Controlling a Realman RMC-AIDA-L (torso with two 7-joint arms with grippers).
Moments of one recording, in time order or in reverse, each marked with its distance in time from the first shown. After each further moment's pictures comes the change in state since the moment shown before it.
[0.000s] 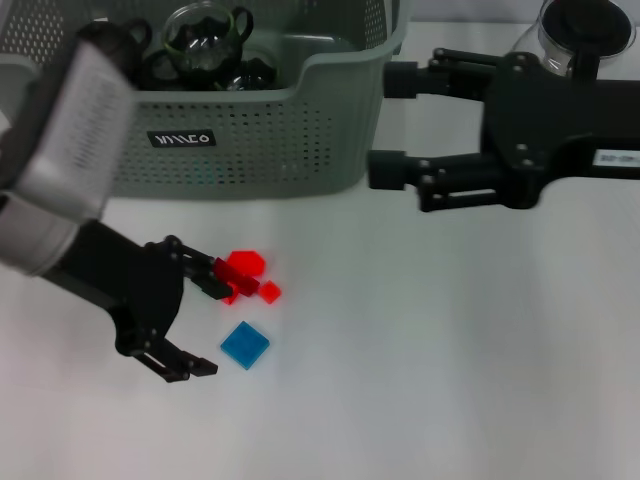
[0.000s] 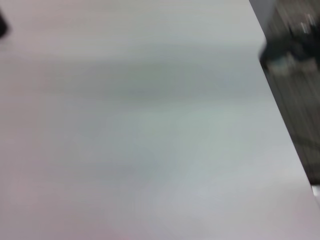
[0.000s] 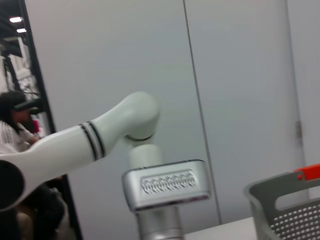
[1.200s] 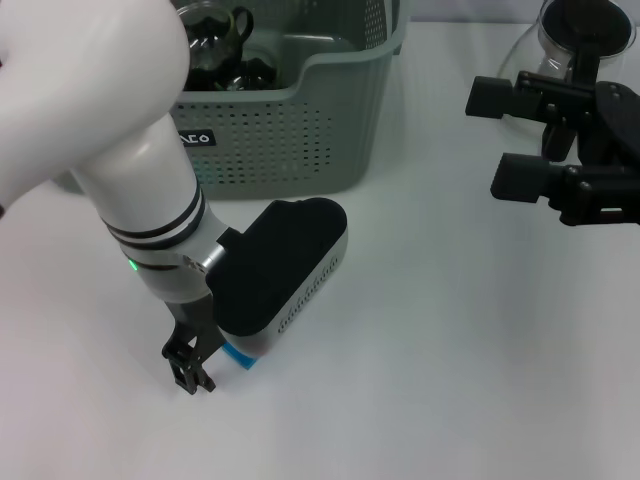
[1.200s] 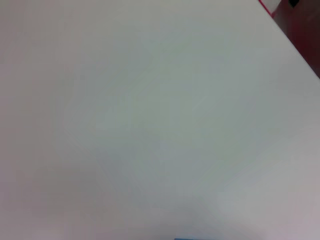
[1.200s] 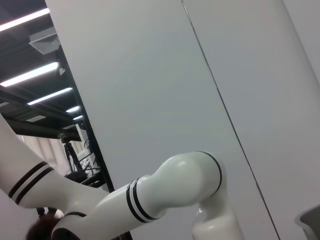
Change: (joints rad) left arm -0.109 -0.009 0.755 0.002 0.237 -0.246 -0.100; right arm 0.130 -0.008 0.350 0.448 0.014 -0.381 -0.108
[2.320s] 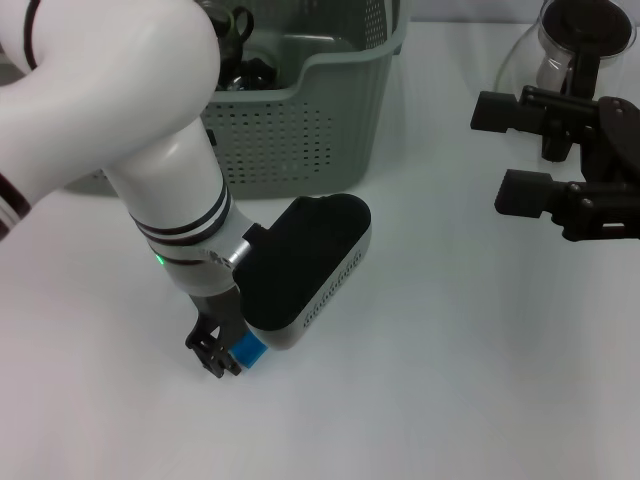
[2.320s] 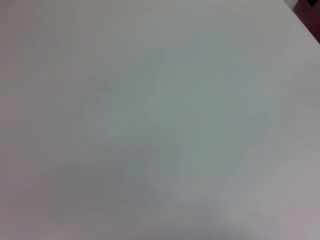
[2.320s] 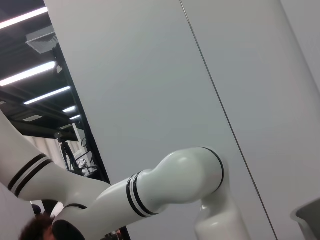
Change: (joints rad) left arm -0.040 -0.004 0.028 -0.053 -0.015 -0.068 -0.027; right arm -0.014 -0.002 0.004 0.019 -0.012 -0.006 -0.032
